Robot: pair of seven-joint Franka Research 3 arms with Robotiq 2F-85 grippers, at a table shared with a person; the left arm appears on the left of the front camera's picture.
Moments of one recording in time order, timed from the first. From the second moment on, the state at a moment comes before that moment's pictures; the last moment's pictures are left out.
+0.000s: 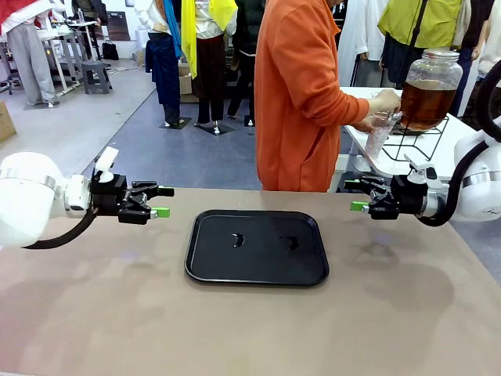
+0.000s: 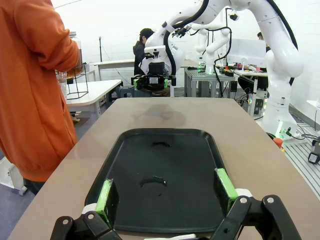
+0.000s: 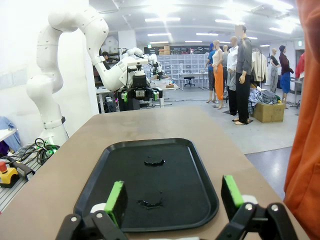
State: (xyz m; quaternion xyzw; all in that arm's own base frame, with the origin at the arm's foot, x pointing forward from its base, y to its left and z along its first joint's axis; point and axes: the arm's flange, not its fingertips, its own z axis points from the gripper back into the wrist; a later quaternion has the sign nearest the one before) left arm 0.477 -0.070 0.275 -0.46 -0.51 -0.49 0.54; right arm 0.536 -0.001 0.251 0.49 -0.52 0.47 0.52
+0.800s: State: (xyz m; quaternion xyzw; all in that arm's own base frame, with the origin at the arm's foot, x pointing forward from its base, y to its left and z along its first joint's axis) left arm 0.477 -0.070 0.275 -0.46 -0.51 -0.49 0.54; right arm 0.536 -0.001 0.251 0.49 -0.52 0.47 0.52
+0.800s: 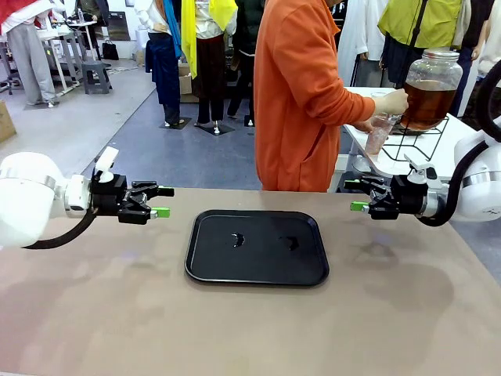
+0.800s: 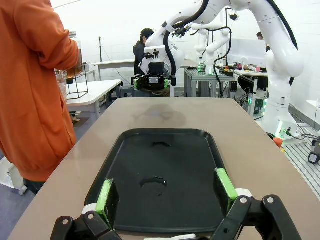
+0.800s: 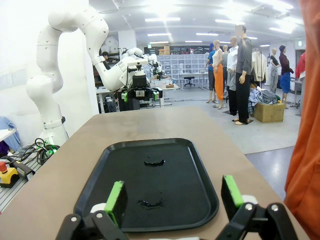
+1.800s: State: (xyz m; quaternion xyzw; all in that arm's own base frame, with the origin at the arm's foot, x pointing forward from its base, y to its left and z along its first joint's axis) left arm 0.477 -0.070 0.275 -0.46 -0.51 -0.49 0.54; right arm 0.536 -0.001 0.251 0.49 -0.52 0.47 0.52
